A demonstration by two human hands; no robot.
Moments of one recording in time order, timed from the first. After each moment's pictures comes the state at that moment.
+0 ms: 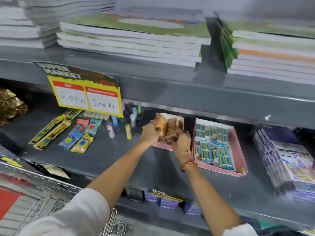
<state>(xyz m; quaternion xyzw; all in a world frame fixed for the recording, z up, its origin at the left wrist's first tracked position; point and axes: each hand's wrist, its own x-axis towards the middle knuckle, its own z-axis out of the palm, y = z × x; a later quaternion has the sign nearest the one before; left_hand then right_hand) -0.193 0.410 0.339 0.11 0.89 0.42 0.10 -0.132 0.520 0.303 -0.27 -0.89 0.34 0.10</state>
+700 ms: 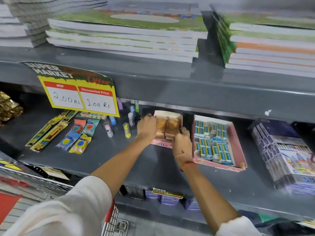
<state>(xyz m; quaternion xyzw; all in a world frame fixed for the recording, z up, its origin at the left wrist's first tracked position) -0.206 0.414 0.342 0.18 0.97 0.14 -0.02 -0.123 0.516 0.303 -0.21 -0.95 0.19 0.10</state>
